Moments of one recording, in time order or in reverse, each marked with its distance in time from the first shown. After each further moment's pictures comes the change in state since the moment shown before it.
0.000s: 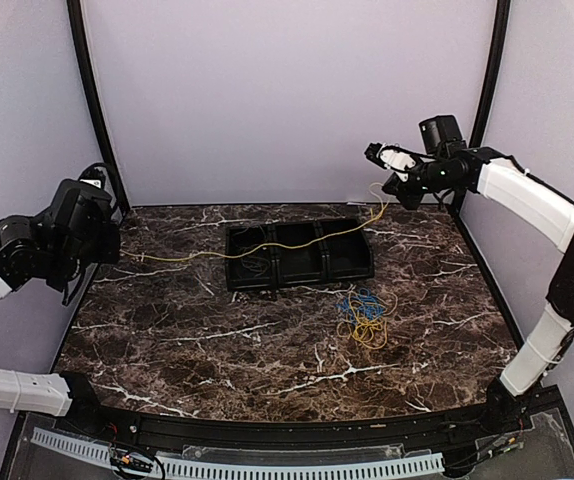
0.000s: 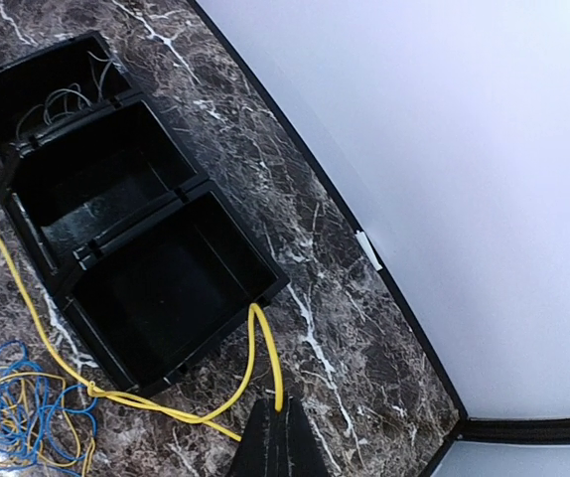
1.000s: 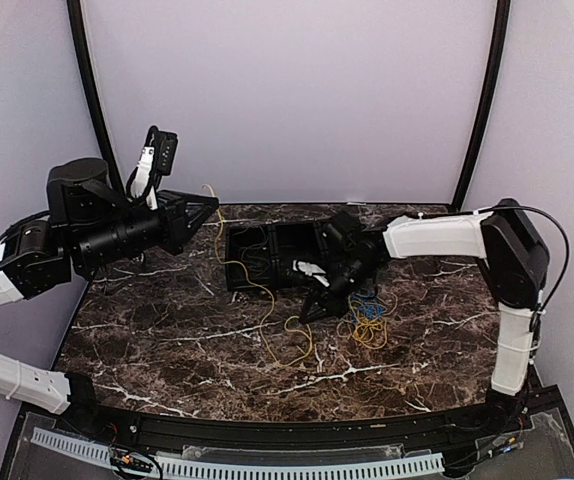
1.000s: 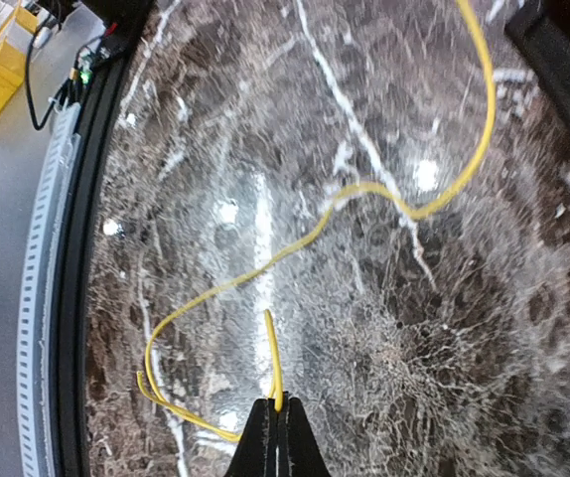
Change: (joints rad) left arm -0.282 0.084 0.037 0.636 0.579 0.112; right arm 0.389 0.355 -0.179 -0.027 -0.564 0.157
